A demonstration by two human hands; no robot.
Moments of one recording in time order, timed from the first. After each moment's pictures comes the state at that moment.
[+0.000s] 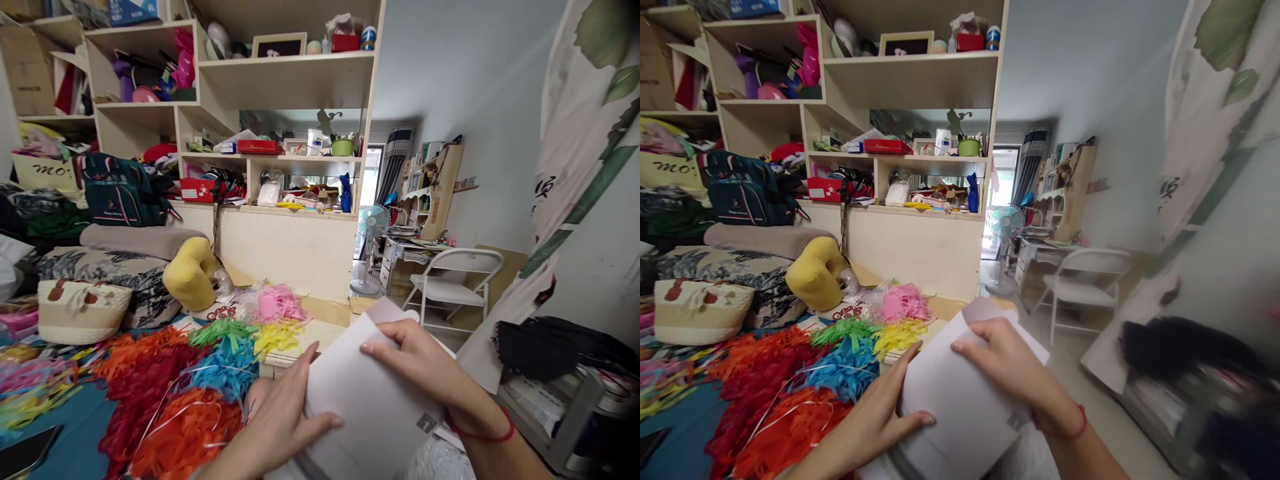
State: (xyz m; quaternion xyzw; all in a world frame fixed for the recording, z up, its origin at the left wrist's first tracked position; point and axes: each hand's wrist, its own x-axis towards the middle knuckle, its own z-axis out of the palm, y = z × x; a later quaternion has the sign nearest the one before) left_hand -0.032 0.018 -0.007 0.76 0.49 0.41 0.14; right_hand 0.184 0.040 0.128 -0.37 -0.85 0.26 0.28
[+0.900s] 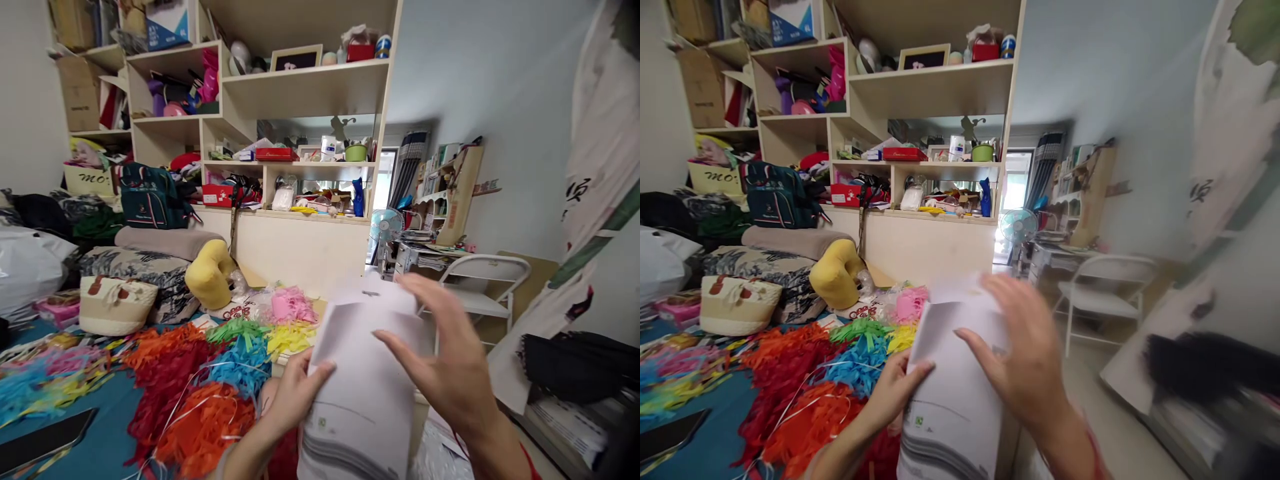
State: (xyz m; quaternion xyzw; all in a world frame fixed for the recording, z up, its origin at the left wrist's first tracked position) left_hand -0.020 0.037 0.008 0.59 0.37 0.62 0.37; right_hand 0.173 0.039 0.123 -0.29 -0.77 -0.13 0.55
